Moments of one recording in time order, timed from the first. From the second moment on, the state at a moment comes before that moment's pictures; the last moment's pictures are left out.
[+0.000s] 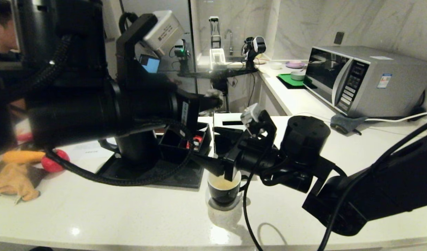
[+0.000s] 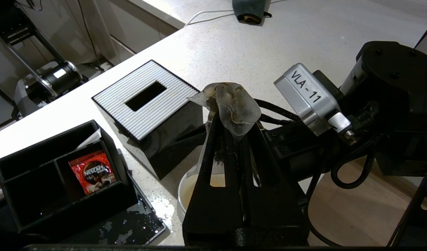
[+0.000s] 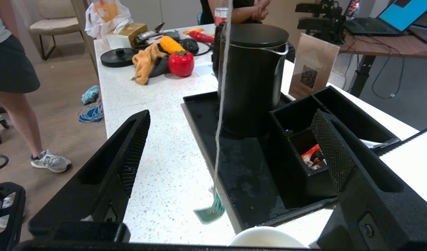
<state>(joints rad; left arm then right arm) -0.73 1.51 -1.20 -0.11 -0.09 0.02 0.74 2.00 -0.92 -1.20 0.37 0.01</state>
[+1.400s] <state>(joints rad) -0.74 1.50 -1.19 -0.11 -0.09 0.02 0.74 2.00 -0.92 -1.20 0.37 0.01</state>
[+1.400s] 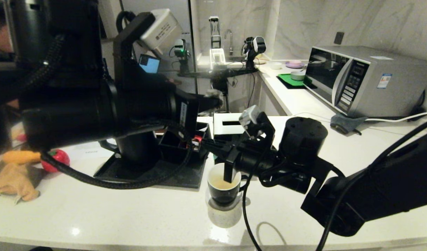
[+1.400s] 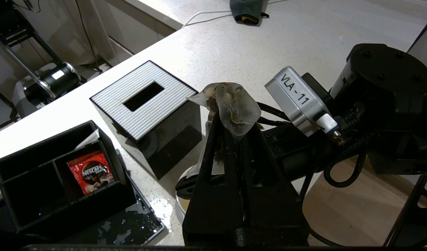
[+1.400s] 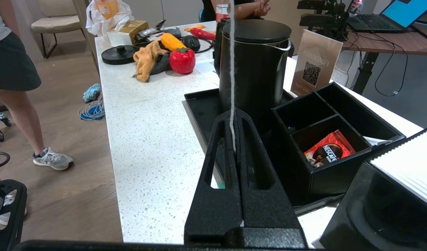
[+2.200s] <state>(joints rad) -0.77 1.48 -1.16 -0.11 -0.09 0.02 0.69 1.99 -1.00 -1.18 0.37 0.01</state>
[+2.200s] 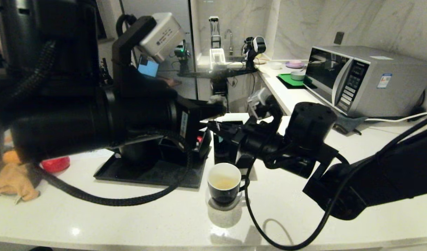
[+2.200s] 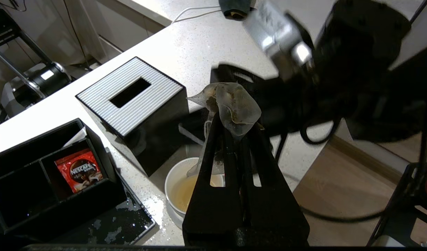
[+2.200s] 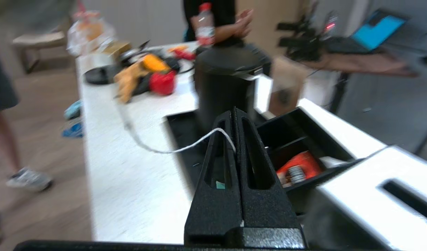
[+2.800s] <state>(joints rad) -0.78 1.44 -1.11 -0.11 -0.09 0.02 0.62 1.94 -1.02 -1.15 0.37 0.01</state>
